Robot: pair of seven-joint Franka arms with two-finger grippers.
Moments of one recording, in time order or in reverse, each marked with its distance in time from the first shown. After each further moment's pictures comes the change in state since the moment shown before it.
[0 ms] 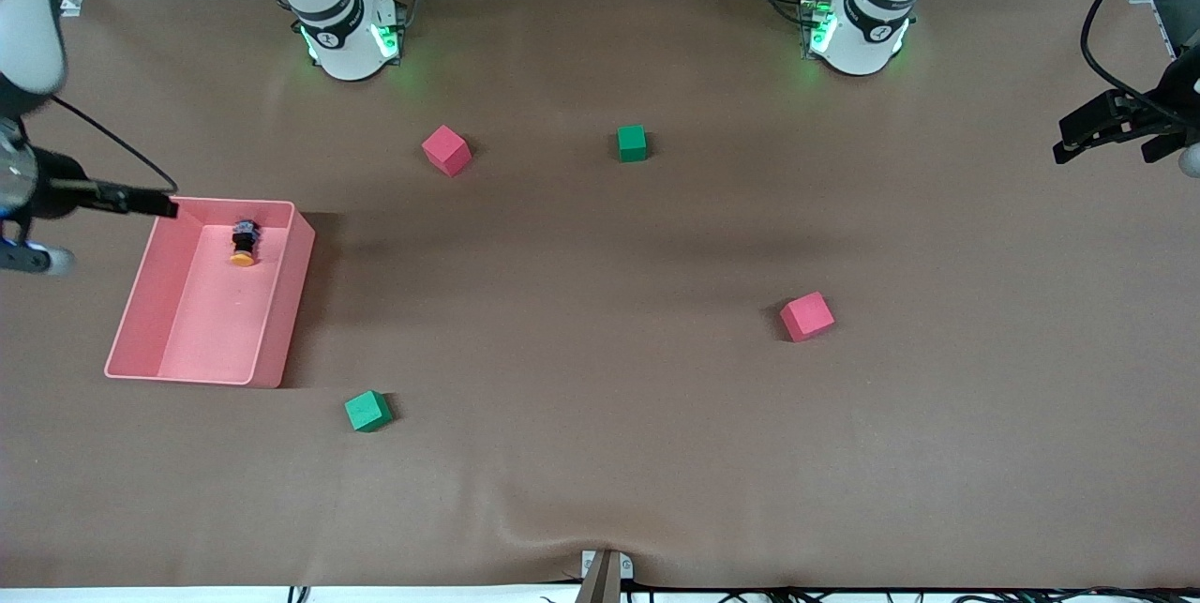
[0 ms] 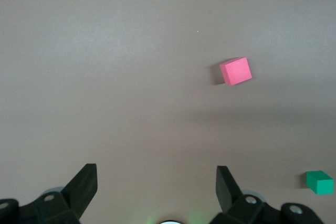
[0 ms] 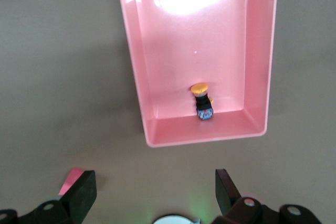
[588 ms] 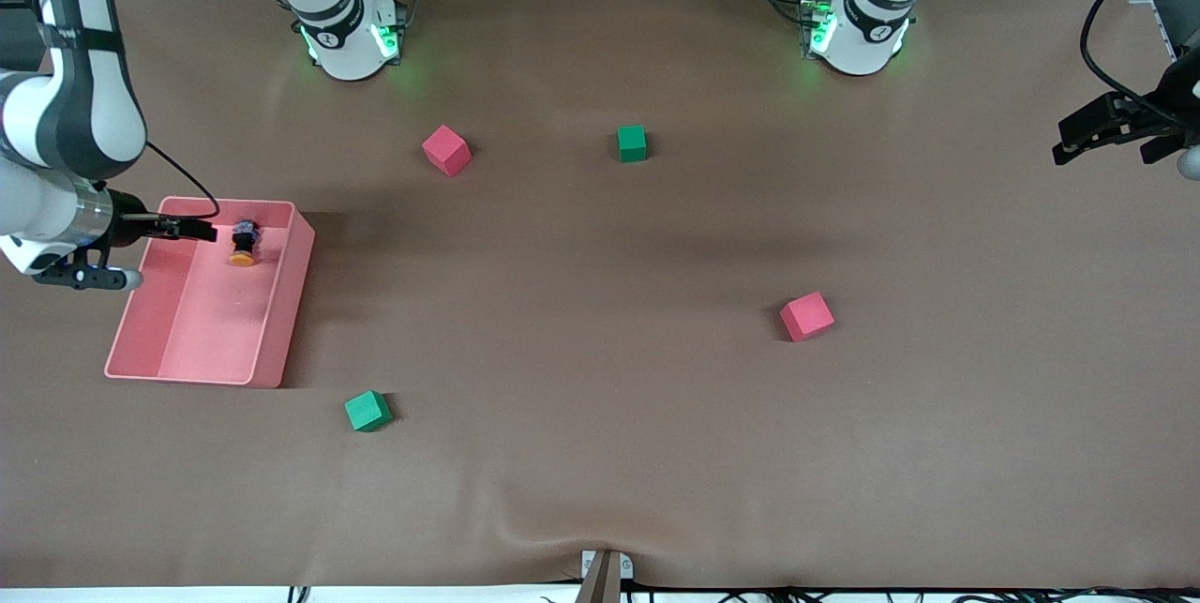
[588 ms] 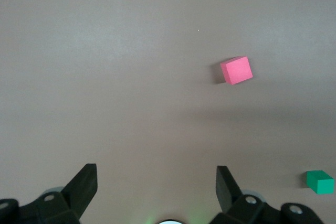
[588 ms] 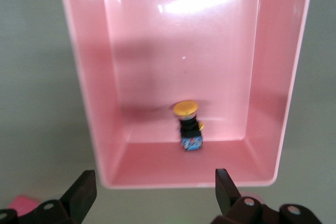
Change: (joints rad) left arm 0.001 0.001 0.000 -0.004 0.000 0.000 0.000; right arm -0.098 0.012 -0.002 -0.333 -0.008 0.376 -0.185
